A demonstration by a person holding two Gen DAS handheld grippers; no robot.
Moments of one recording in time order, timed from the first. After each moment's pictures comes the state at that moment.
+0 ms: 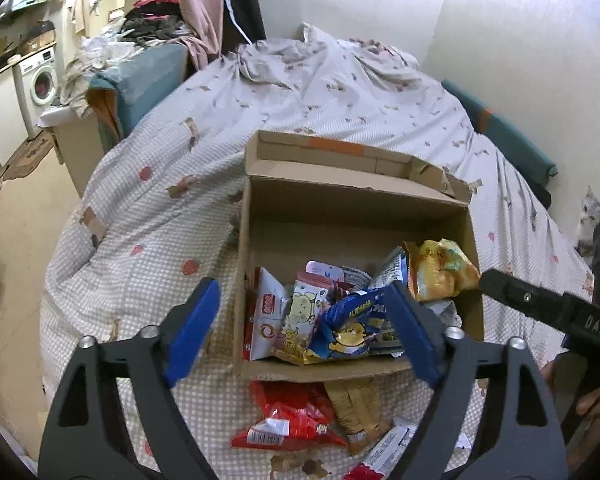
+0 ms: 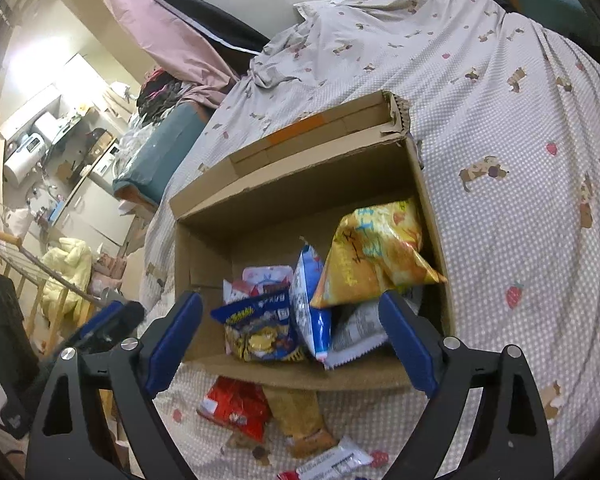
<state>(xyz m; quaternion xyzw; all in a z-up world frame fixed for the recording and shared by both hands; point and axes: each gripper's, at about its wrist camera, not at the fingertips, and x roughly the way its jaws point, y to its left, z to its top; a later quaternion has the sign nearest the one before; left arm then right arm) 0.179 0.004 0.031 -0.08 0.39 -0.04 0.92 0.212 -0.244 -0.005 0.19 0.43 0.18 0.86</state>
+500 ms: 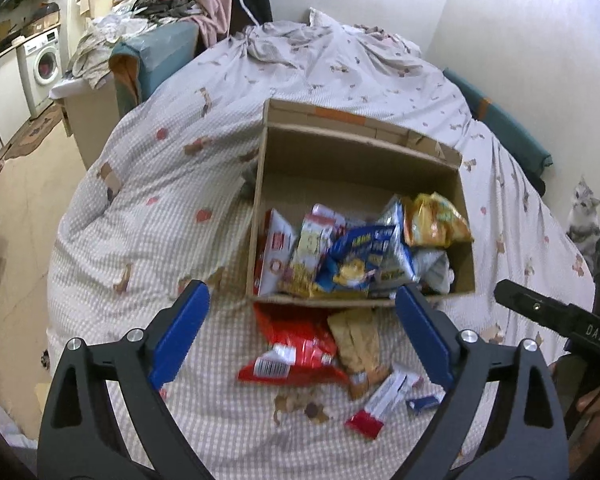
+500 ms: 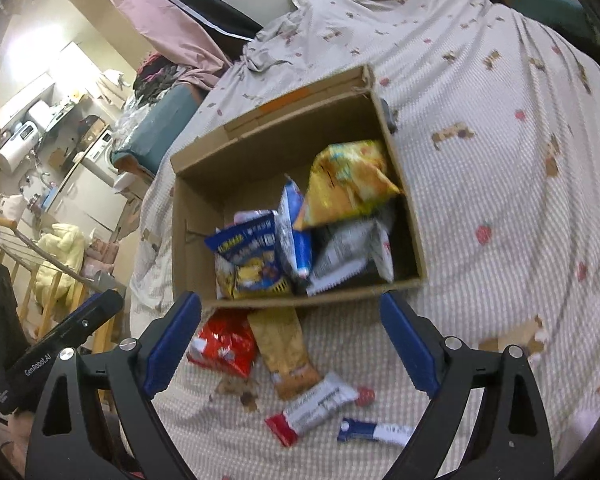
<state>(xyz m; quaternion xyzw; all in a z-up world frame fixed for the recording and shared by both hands) 0.124 0.015 0.019 -0.09 0.42 -0.04 0.90 0.147 -0.259 -0.014 0.18 0.46 0.17 0.86</state>
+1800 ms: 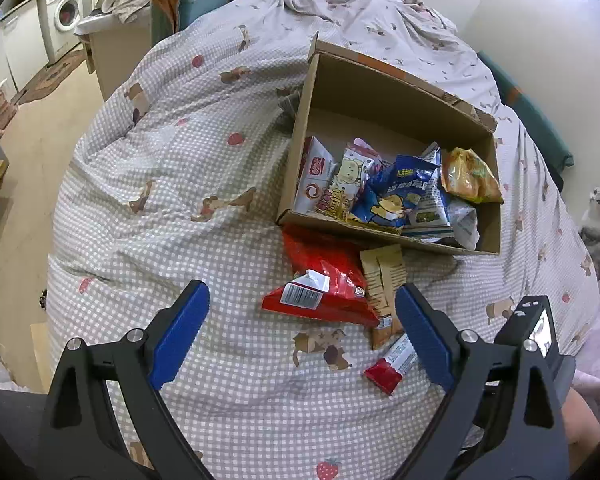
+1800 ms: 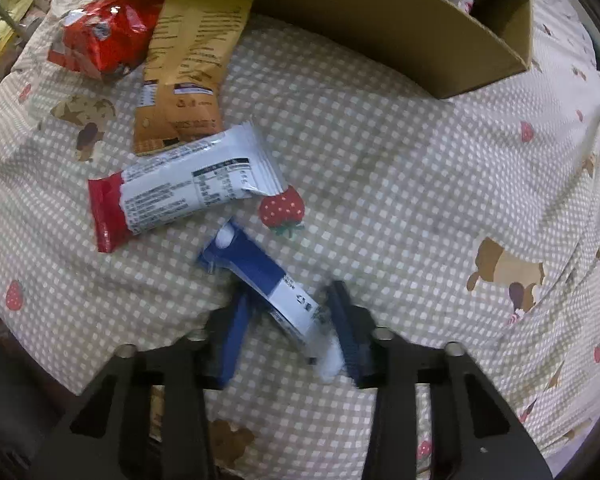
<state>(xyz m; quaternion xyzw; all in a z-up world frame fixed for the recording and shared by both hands) 0.102 0.037 -0.018 -0.14 0.49 -0.01 0.86 0.109 -0.200 -0.152 -0.20 0.66 0.17 0.70</state>
